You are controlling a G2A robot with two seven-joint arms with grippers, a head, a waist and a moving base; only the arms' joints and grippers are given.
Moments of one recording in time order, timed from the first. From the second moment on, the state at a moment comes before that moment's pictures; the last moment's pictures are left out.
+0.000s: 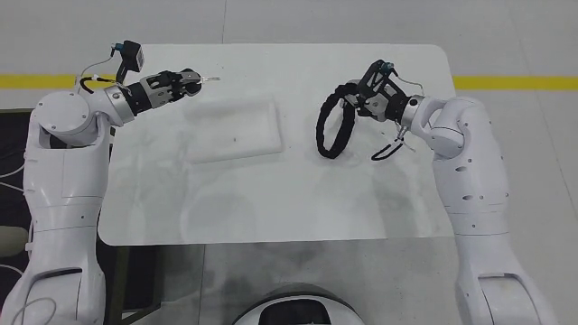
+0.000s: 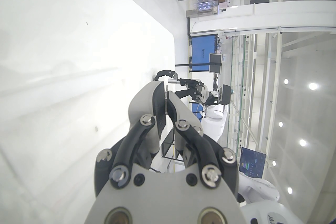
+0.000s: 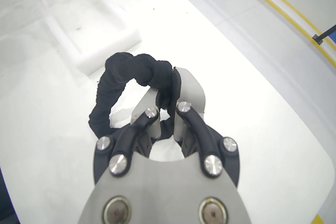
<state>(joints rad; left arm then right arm) 0.94 -1.06 -1.58 -1.30 -0.12 0.02 -1.12 -0.96 -1.32 1.41 -1.42 -1.23 -0.87 0.54</state>
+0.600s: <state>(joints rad) 0.94 -1.06 -1.58 -1.30 -0.12 0.02 -1.12 -1.11 -1.30 1.46 -1.57 -1.10 -0.80 0.62</state>
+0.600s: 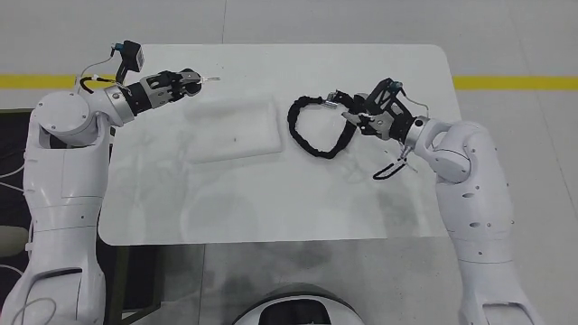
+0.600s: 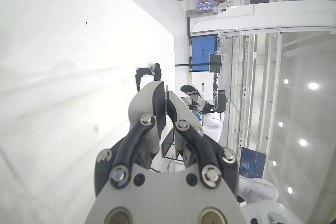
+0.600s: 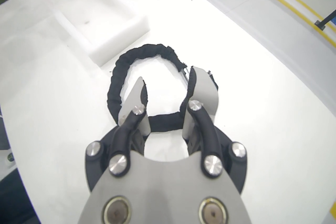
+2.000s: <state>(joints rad) 0.94 -1.06 -1.58 -1.30 -0.12 0.02 -1.12 -0.62 -1.35 0.91 -1.27 -1.37 -1.01 0.81</state>
